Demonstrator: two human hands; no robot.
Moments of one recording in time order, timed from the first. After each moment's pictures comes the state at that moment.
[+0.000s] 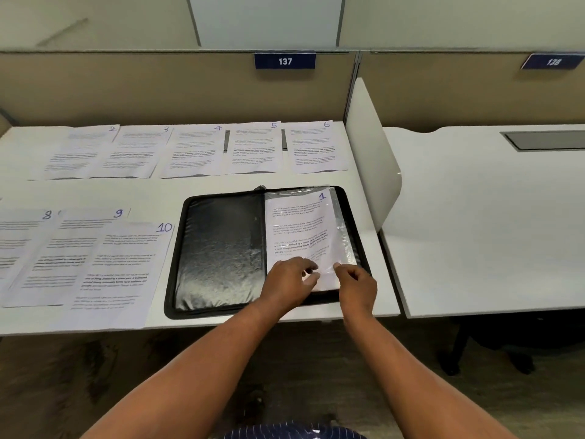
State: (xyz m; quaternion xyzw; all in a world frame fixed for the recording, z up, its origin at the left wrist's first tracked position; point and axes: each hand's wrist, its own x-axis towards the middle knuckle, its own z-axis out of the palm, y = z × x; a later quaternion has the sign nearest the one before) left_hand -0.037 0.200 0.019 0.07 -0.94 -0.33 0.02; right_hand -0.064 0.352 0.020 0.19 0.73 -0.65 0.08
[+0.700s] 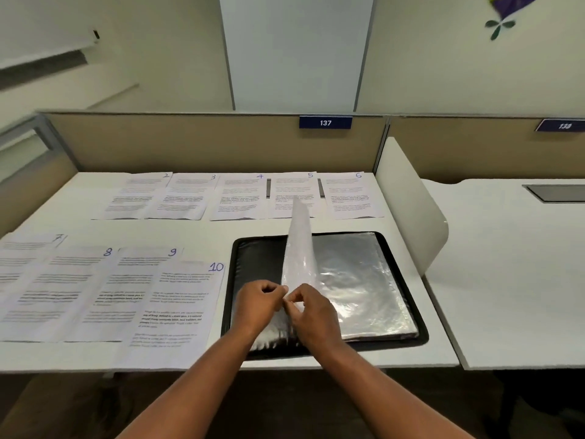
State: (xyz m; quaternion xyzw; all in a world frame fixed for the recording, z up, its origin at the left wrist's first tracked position) left_hand 0.026 0.038 0.080 0.27 -0.81 -0.51 0.07; right_hand -0.008 0.177 0.055 -0.20 0.88 -0.43 0.04
